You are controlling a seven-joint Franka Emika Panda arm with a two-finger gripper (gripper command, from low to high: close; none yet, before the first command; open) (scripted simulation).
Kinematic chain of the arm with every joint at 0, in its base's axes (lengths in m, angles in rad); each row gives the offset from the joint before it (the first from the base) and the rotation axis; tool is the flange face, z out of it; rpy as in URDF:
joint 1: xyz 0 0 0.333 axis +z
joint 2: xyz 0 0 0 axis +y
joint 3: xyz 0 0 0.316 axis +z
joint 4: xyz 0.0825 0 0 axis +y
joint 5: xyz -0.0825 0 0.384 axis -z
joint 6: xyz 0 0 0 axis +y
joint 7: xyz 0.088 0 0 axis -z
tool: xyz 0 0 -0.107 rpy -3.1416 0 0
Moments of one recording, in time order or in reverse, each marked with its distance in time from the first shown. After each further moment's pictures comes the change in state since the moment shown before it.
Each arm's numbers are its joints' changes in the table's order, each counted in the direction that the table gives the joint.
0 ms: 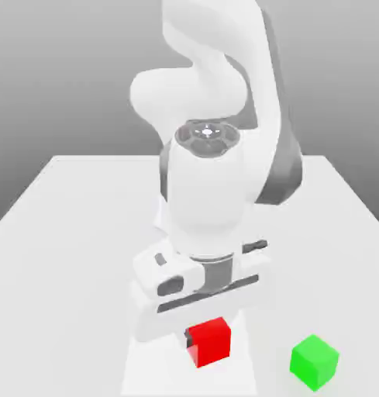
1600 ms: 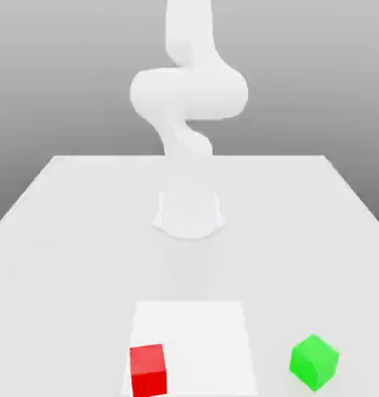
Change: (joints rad) arm -0.172 -0.879 -0.035 -0.138 0.000 0.286 0.440
